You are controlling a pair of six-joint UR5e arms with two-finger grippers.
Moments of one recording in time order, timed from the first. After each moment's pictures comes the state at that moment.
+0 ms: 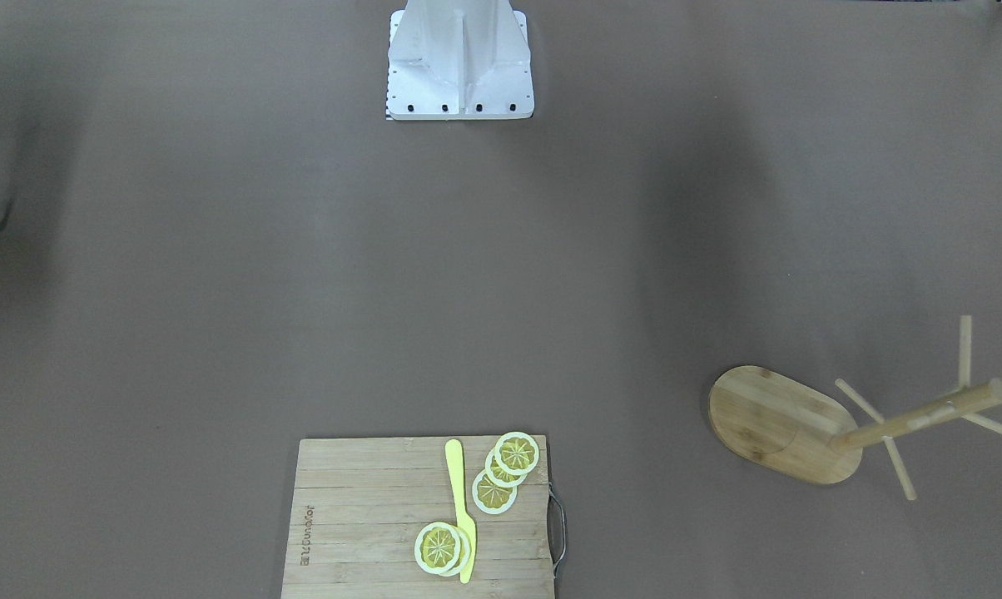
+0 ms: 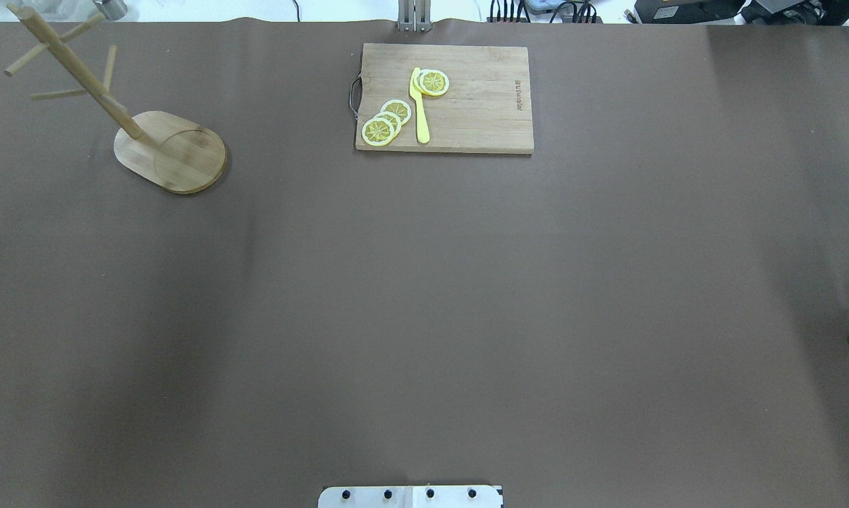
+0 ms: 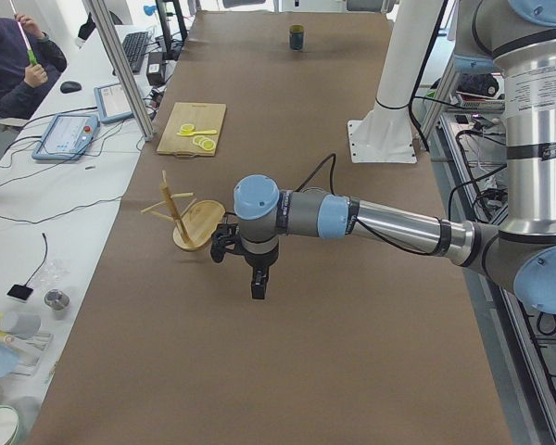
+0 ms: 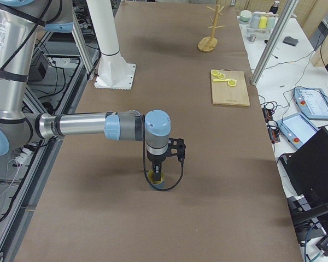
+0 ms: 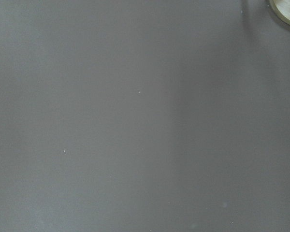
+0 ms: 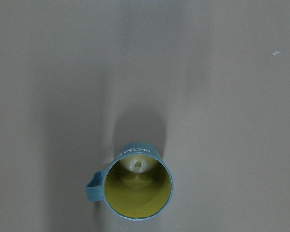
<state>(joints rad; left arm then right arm) -1.52 -1.43 -1.92 -1.43 -2.35 -0.02 1.54 -1.86 1.96 -1.68 2.30 -0.08</state>
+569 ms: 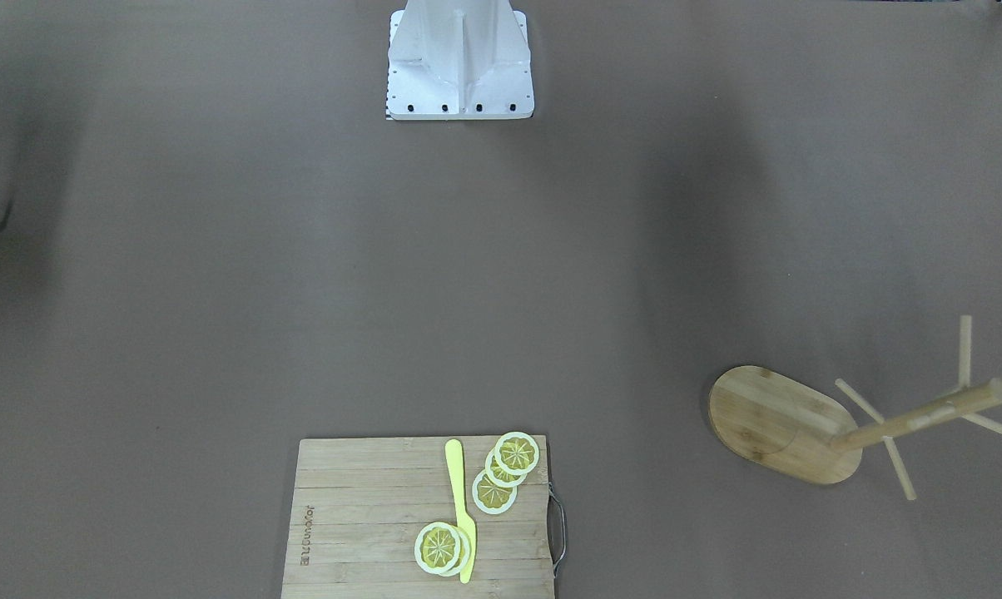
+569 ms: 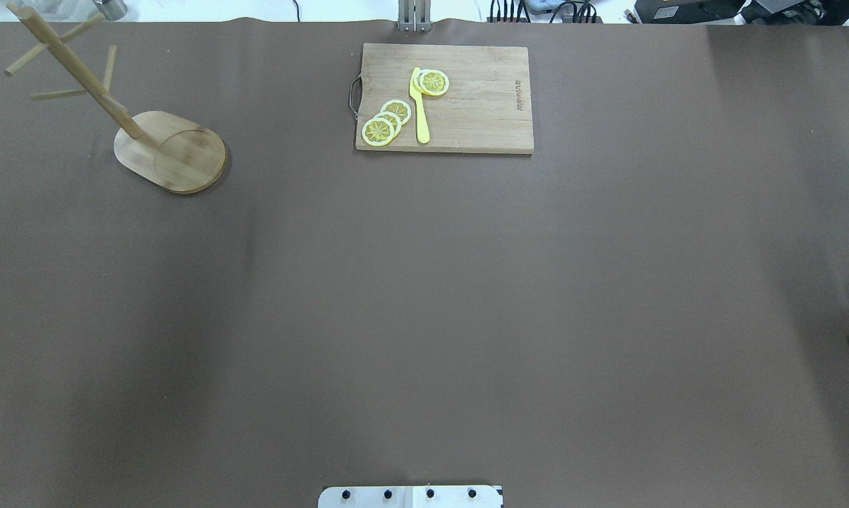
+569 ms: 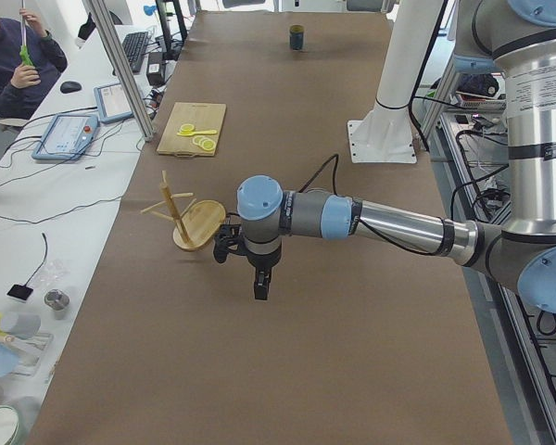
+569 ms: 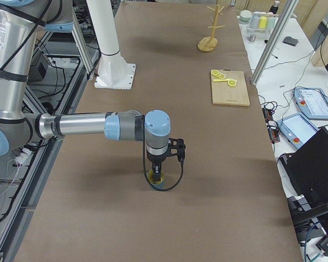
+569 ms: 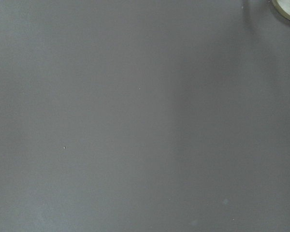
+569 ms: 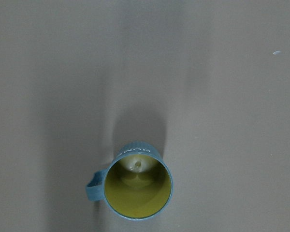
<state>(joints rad) -1.52 -1.41 -1.93 -1.44 -2.34 -0.02 1.54 -1.86 1.96 -1.68 2.30 -0.08</state>
